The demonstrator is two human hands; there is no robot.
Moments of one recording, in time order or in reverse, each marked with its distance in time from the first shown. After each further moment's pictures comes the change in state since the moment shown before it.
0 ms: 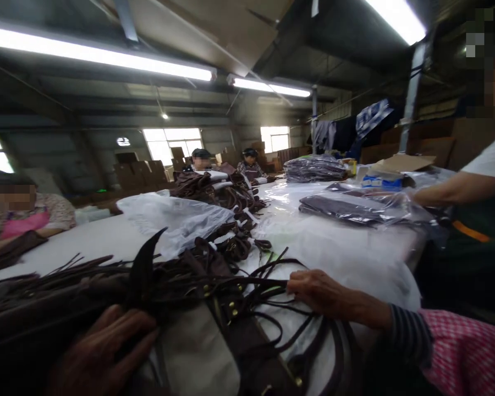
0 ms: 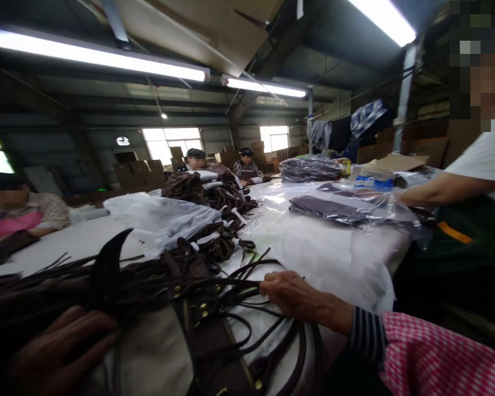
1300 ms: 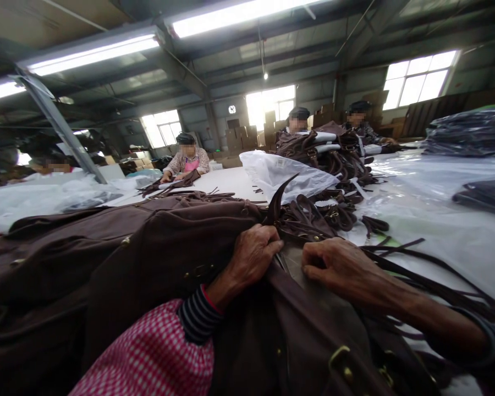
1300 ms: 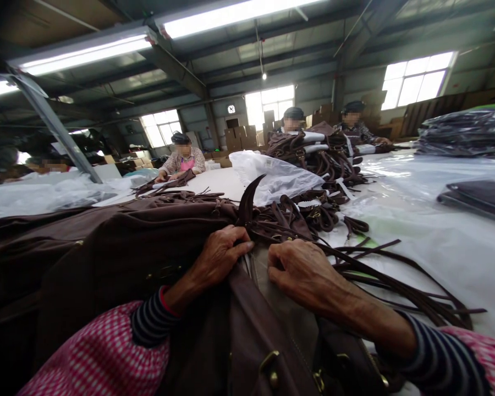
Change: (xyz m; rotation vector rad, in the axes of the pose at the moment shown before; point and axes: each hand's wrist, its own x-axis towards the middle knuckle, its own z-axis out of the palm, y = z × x) left_hand -0.004 0.065 -0.004 0.015 -0.011 -0.293; right_hand 0.116 -0.172 -0.018 0.308 -0.079 0.015
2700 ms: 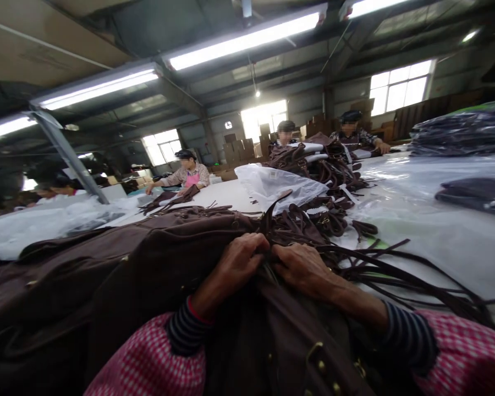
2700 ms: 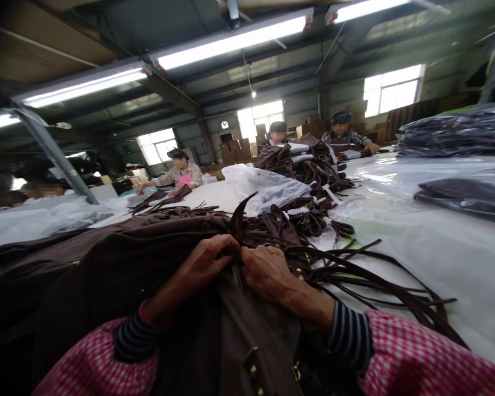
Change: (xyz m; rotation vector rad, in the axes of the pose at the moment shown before) left_hand -0.001 -0.010 -0.019 -0.007 -0.086 0.165; right_hand 0.029 -0.016 0.022 -0.242 -0.031 -0.058
